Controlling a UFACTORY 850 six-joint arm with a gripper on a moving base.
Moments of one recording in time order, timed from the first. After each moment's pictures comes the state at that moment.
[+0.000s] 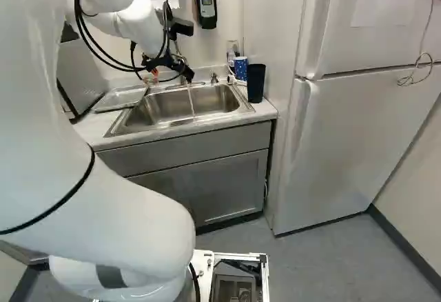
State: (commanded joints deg) arm 9.3 8.8 -53.4 16.9 -11.5 1.2
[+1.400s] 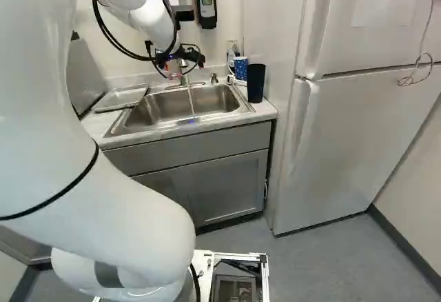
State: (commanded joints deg) arm 5.8 5.5 -56.5 32.9 -5.6 -30.8
